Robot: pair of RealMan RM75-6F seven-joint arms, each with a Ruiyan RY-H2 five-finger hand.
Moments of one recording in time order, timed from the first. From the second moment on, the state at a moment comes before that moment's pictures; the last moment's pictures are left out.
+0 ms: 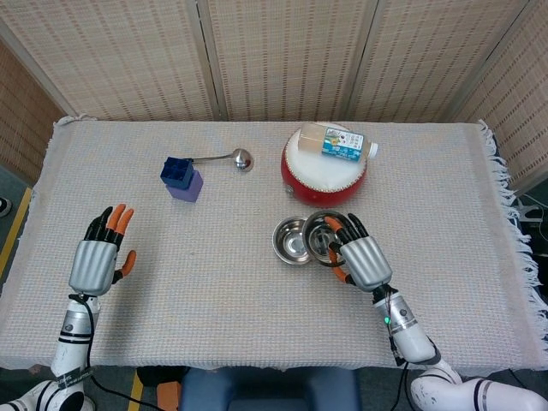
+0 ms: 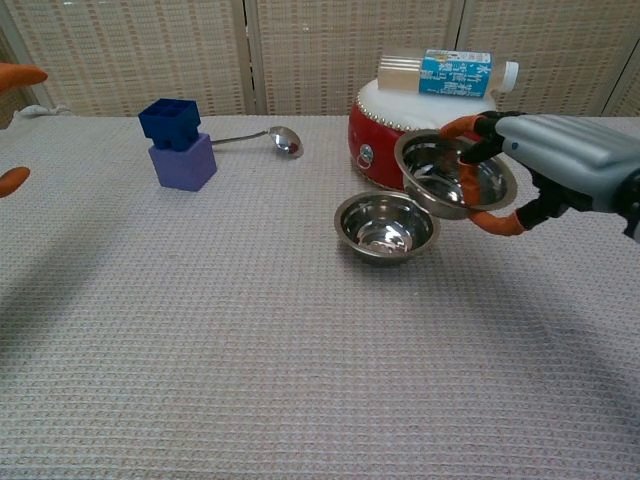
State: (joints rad) left arm -0.40 -1.48 -0.14 -1.38 1.42 1.46 0.24; right arm 0.51 -1.55 0.21 -1.58 -1.38 1.09 -0.39
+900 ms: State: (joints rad) left arm -0.20 -1.27 0.02 -1.58 1.44 1.48 0.15; right arm 0.24 -1.27 -0.01 -1.70 -1.43 1.46 -0.43
